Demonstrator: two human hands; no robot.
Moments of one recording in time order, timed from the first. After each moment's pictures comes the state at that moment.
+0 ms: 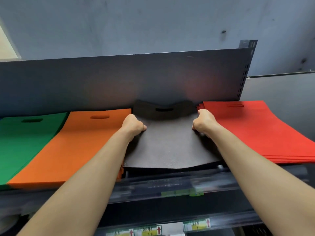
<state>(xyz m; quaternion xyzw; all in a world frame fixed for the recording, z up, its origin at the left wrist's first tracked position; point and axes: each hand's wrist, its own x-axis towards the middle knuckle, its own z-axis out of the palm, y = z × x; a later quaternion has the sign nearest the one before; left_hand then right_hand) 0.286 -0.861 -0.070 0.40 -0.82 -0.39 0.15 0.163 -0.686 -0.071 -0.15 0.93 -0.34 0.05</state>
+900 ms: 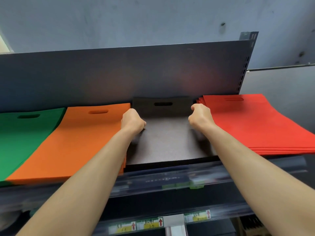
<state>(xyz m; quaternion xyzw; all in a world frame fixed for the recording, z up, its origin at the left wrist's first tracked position) 0.296 -0.856 -0.069 0.37 -0.86 -0.30 0.17 0.183 -0.696 -0.074 -0.19 0.93 -0.30 -0.03</state>
